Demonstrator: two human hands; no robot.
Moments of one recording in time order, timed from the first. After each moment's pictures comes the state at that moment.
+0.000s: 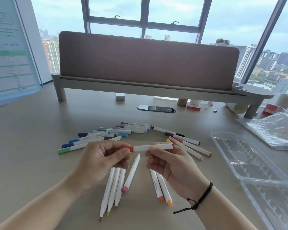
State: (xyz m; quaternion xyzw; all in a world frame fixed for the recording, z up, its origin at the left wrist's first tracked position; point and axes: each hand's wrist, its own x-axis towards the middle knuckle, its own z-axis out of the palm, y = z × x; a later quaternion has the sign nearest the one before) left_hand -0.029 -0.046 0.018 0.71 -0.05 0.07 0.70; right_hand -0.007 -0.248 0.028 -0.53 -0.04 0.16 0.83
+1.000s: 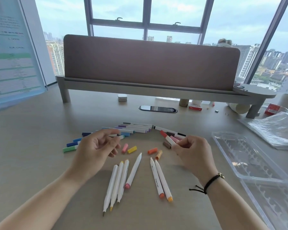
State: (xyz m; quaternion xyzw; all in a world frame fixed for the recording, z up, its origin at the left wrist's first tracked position) left_hand -0.015 -0.025 0.010 0.76 -0.05 0.19 0.62; right_hand 0.023 -0.287 0.021 -0.87 0.04 -0.16 0.47
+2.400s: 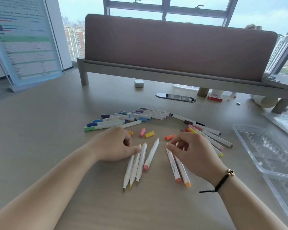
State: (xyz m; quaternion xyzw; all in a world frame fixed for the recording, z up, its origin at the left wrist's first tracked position) left_hand -0.014 -0.004 0.008 0.98 -0.04 0.00 0.22; right_hand 0.002 -0.259 0.008 -0.93 -0.18 -0.09 0.31
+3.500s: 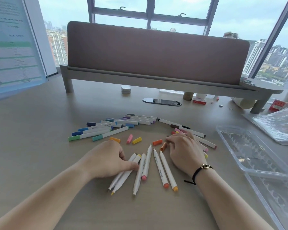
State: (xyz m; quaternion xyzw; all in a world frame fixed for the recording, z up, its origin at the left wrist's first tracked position) left_hand -0.023 -0.032 0.011 0.97 0.01 -0.07 0.25; right_hand 0.036 -0.271 -0.009 -0.98 -0.11 -0.11 0.13
